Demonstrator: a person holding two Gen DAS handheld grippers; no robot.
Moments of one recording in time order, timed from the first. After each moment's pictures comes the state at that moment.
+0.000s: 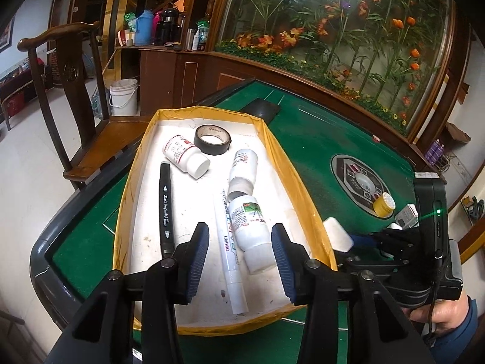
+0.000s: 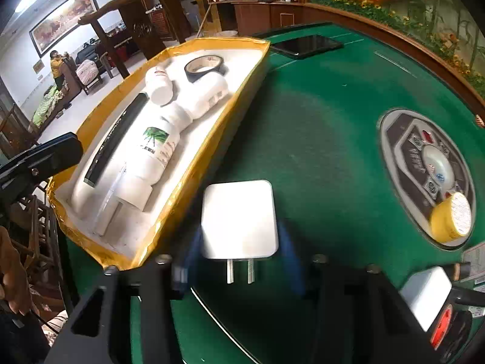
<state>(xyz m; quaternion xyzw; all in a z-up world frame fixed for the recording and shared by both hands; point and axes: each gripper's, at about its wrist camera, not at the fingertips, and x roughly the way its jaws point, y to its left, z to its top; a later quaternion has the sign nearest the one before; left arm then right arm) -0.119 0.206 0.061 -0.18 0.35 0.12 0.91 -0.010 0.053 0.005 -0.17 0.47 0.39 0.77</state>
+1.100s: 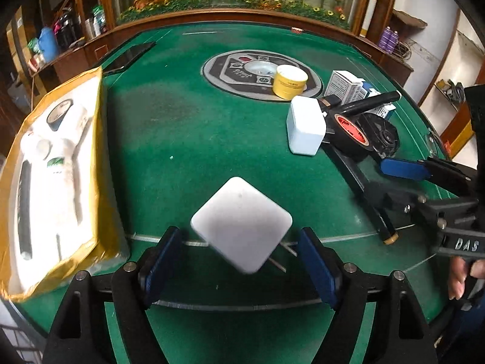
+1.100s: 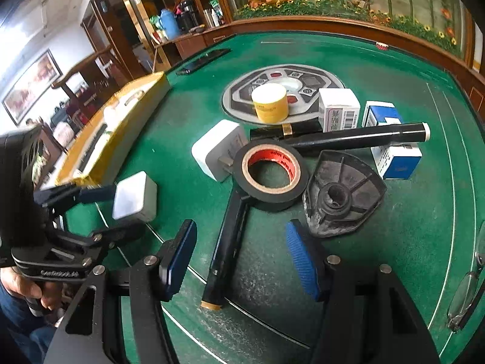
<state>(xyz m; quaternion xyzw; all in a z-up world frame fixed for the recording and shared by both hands) -0.065 0.025 0.009 -0.03 0.48 -0.02 0.87 -0.022 -0.157 0.008 -0.05 0.46 0.33 0.82</state>
